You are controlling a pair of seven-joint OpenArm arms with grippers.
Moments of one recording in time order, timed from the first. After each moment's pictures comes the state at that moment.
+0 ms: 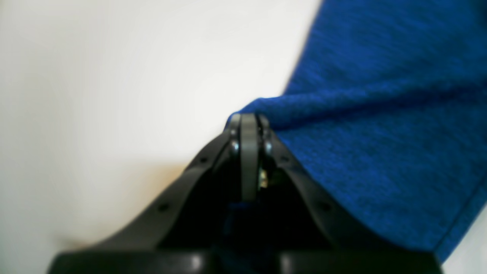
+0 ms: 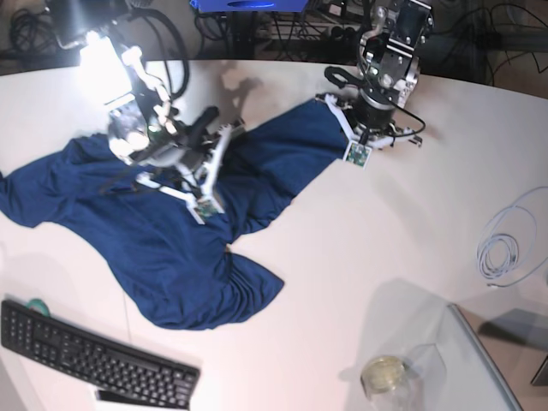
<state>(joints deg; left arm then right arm) 16.5 -12.5 12.2 76.9 8.7 -0.1 16.2 -6.2 8.6 -21.6 94.7 5.5 7.6 -52.9</state>
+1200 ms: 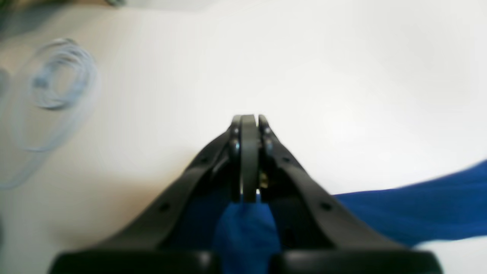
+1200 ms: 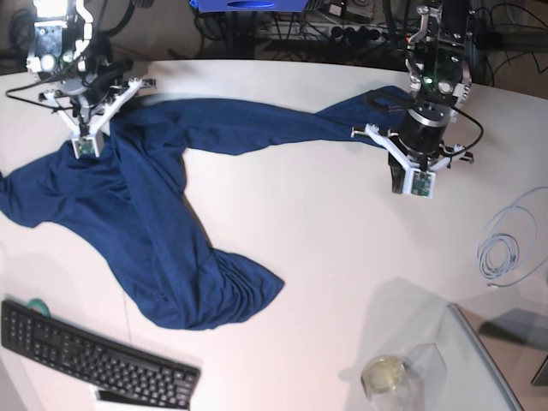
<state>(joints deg) 21.9 -14.6 -1.2 100.5 -3.5 -1.8 22.3 -27.2 4.6 7.7 103.9 5.4 7.9 -52.7</state>
